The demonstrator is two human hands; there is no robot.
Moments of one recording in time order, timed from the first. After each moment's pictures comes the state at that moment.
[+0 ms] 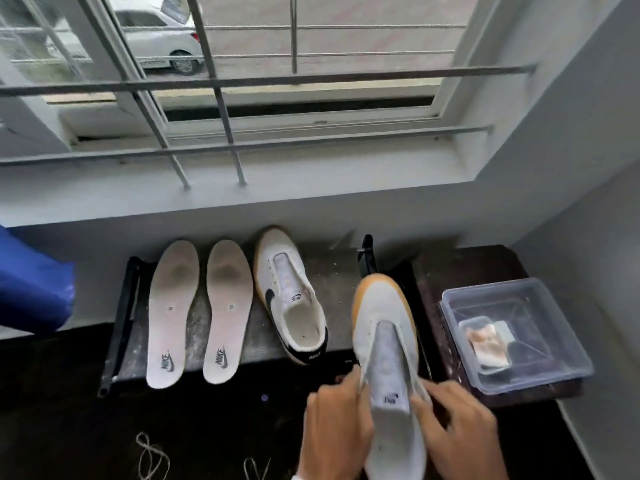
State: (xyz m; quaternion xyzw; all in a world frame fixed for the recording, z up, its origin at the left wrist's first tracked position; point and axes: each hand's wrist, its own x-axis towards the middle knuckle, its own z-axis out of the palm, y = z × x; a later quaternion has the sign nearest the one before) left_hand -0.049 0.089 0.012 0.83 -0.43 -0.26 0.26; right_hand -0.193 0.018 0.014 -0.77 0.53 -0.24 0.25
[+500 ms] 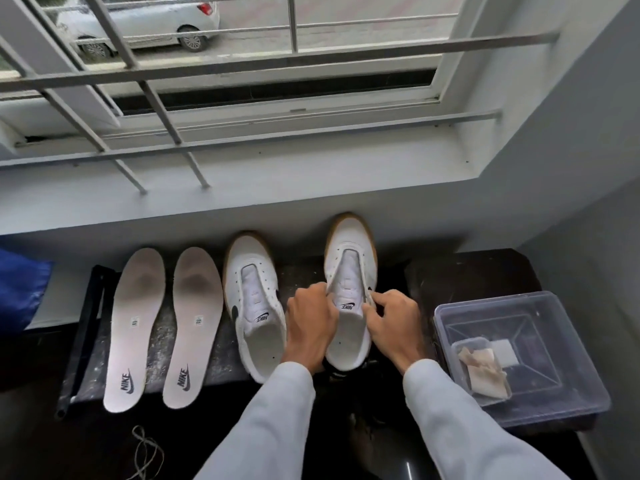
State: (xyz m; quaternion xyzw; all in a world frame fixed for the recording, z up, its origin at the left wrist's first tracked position) left_hand 0.019 -0.090 -0.063 0.89 -0.38 -0.18 0.20; right_hand -0.110 -0.156 -0.058 -0.78 0.53 -0.13 0.31
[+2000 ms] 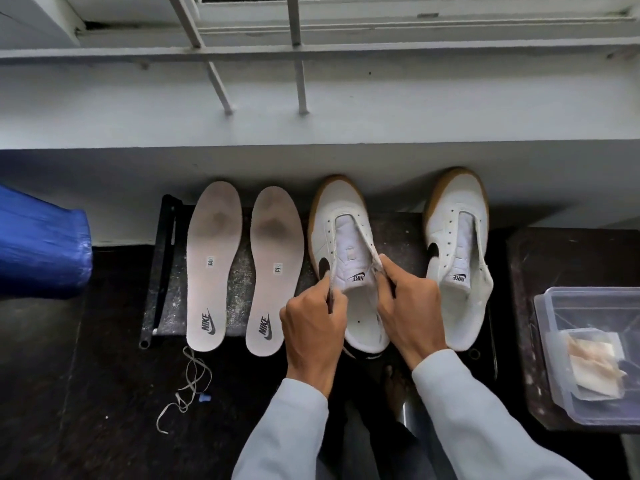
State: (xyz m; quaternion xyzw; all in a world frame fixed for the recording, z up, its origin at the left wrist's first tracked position) left_hand 0.101 0.039 -0.061 0.91 -0.29 -0.09 0.28; right_hand 0.013 -0.060 -0.066 -0.82 0.46 -0.17 0.29
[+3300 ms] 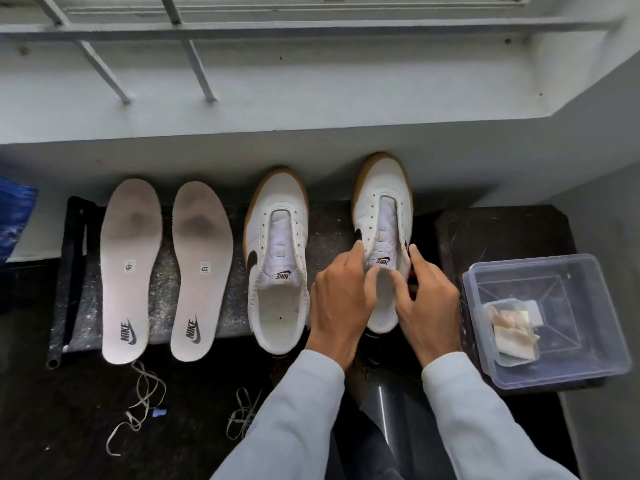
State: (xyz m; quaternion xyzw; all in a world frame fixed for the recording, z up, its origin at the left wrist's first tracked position) left_hand 0.014 -0.058 -0.070 0.83 -0.42 -0.17 0.32; right_hand -0.100 -0.114 -0.070 -0.78 0.54 -0.19 0.26
